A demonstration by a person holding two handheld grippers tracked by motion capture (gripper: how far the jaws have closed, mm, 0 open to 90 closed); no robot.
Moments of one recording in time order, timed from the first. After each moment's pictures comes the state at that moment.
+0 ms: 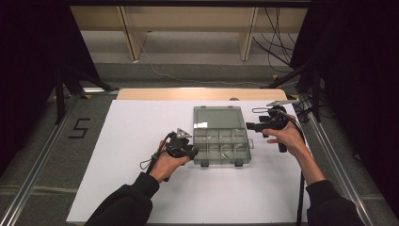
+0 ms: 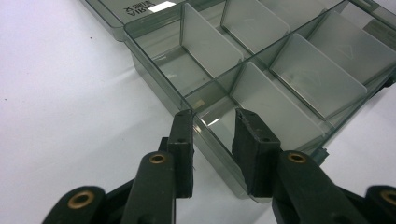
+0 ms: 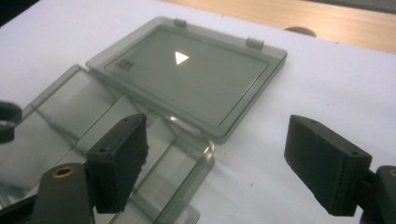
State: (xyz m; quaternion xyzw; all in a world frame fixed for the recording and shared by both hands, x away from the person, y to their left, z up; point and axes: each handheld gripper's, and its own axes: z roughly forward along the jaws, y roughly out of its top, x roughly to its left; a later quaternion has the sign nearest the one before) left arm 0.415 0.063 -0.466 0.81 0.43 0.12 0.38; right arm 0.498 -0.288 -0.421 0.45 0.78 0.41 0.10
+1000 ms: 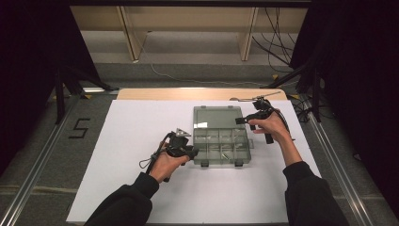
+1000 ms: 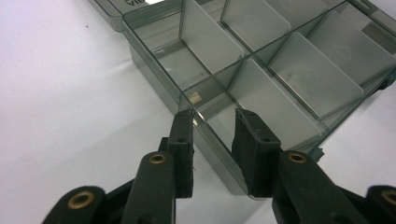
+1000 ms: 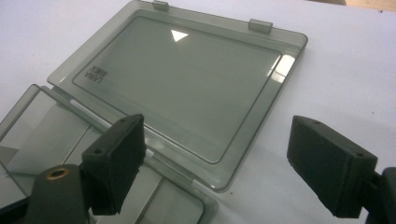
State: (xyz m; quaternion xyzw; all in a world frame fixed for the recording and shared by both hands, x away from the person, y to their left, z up) left arm 0.417 0.063 -0.466 0.81 0.44 0.10 0.38; right arm 0.551 -0.257 -0.445 0.50 0.78 0.37 0.05
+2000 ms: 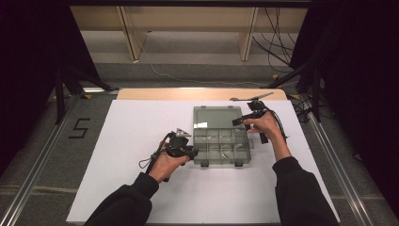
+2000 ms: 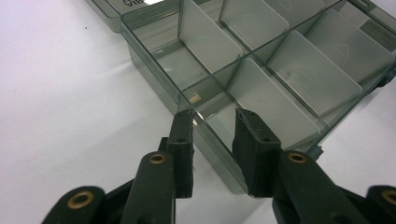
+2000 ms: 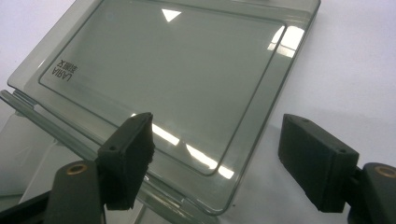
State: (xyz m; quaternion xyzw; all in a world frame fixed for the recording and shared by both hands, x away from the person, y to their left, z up) left arm 0.416 0.063 -0.466 0.81 0.44 0.10 0.38; right arm 0.568 -0.247 -0.463 0.53 0.78 0.33 0.02
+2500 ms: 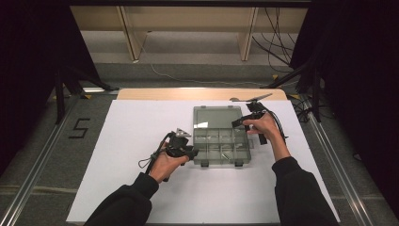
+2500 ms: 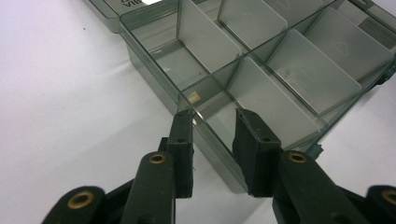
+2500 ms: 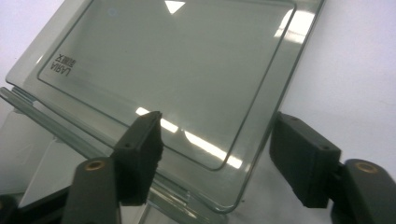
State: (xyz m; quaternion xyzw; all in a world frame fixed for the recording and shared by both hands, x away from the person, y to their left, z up) left arm 0.417 0.064 -0.466 0.81 0.43 0.10 0.38; right arm 0.569 -0.245 -0.469 0.53 0.78 0.32 0.01
